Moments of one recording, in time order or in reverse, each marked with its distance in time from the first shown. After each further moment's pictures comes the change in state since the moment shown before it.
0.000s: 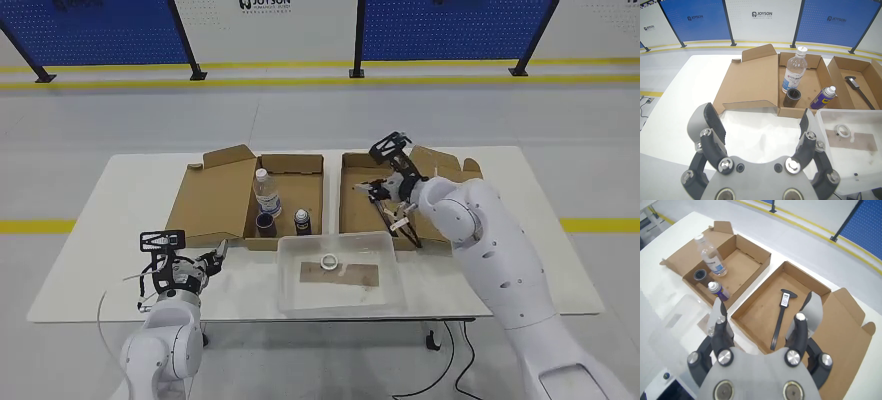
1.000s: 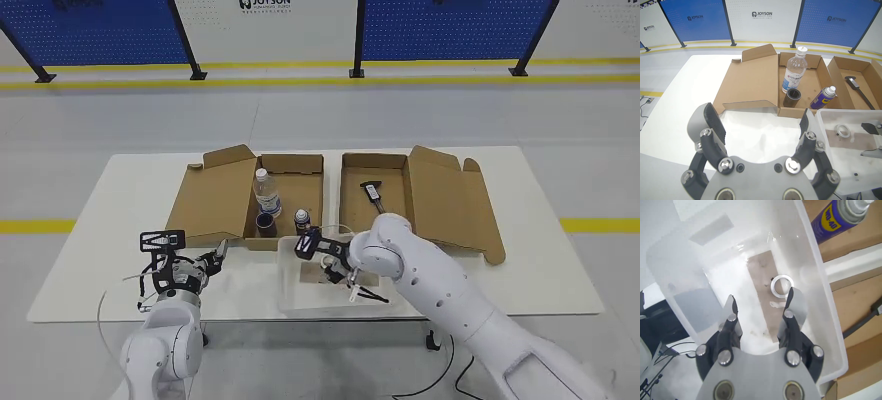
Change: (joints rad) left arm 0.000 0.000 0.000 0.000 0.000 0.000 0.000; right arm 0.104 -0.114 -0.465 0.204 0.073 -0.151 0.290
